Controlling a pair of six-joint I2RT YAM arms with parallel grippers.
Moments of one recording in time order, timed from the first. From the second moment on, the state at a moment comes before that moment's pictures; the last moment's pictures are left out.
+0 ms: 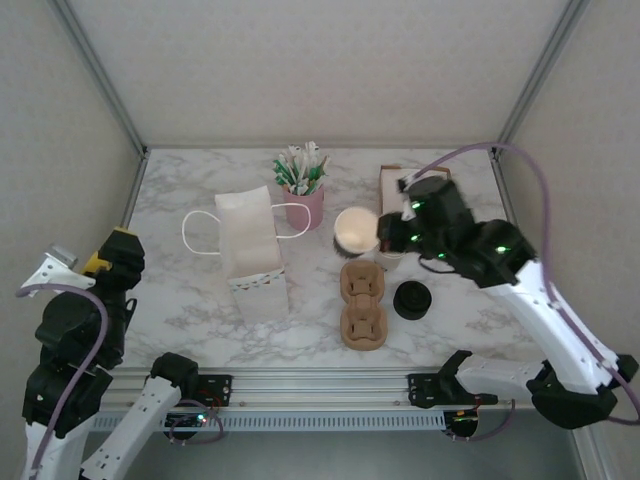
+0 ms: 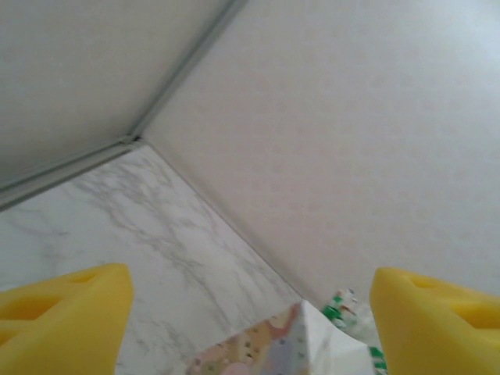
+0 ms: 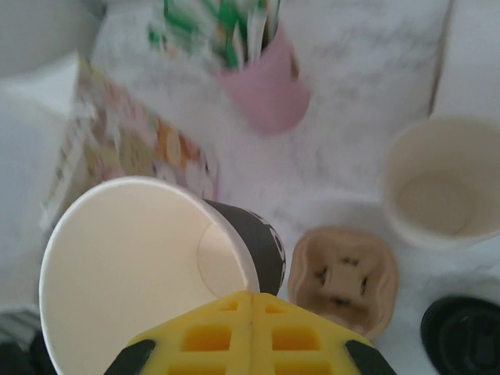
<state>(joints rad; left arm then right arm) -0.36 0.36 1.05 -0.79 -0.63 -0.81 0.83 1.16 1.50 -1.10 0.10 0.61</state>
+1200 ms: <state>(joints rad) -0.36 0.37 0.63 -0.97 -0.69 -1.16 1.07 1.54 1.20 -0.78 0.22 0.85</state>
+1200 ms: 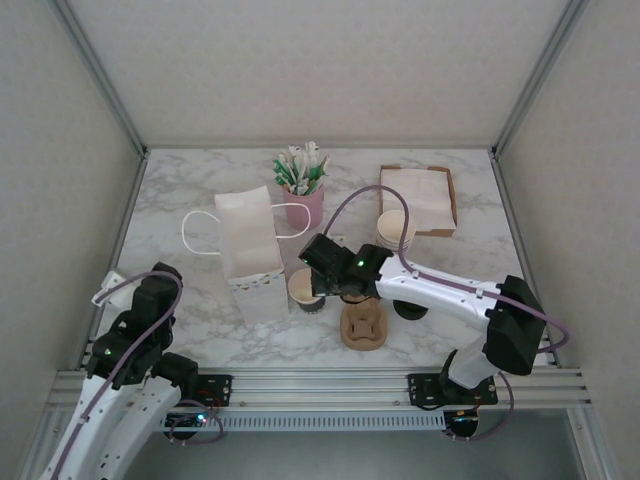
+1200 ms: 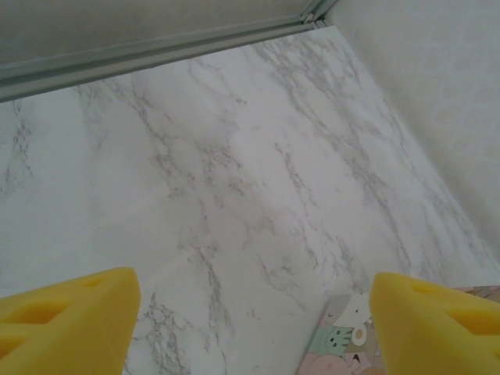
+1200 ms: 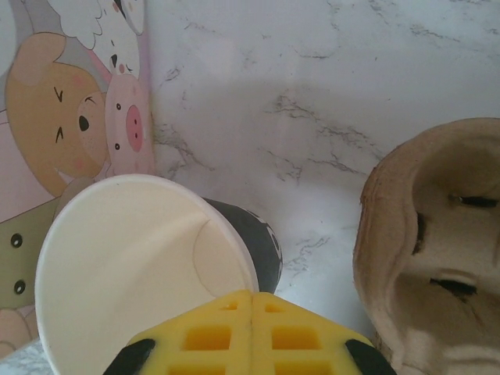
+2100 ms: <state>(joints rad) -0.36 0.39 0.45 -0.89 -0.60 -1.20 0.98 1.11 1.19 -1.05 0.43 0.80</state>
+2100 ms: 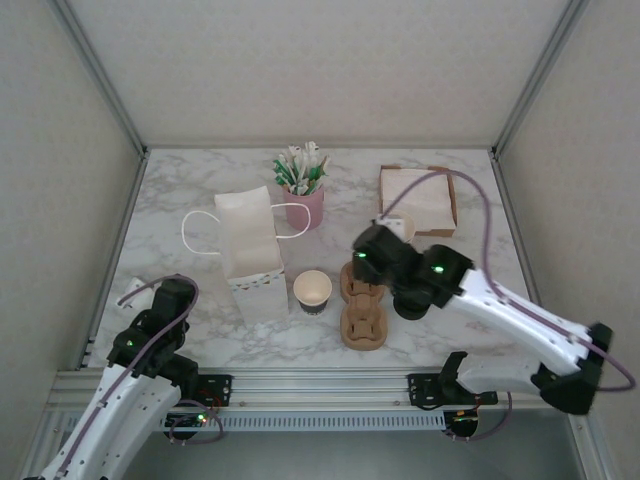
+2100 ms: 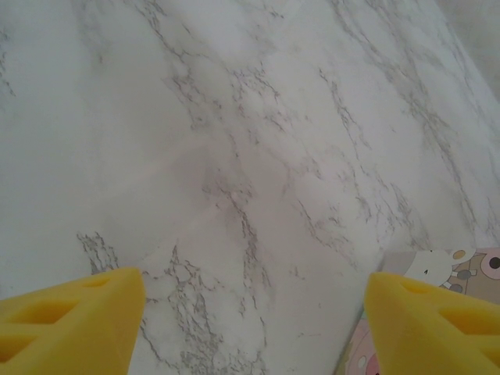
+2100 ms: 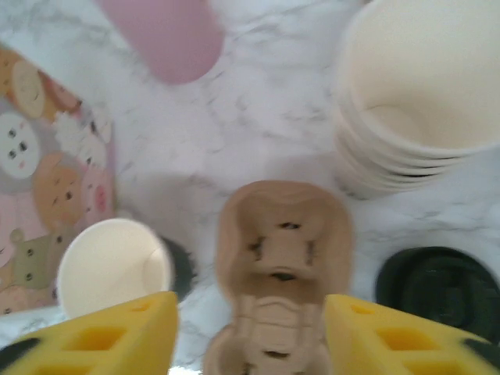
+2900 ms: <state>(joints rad) -0.36 0.37 0.43 -0.84 -0.55 -1.24 0.55 1.04 0.72 -0.93 0.21 0.72</state>
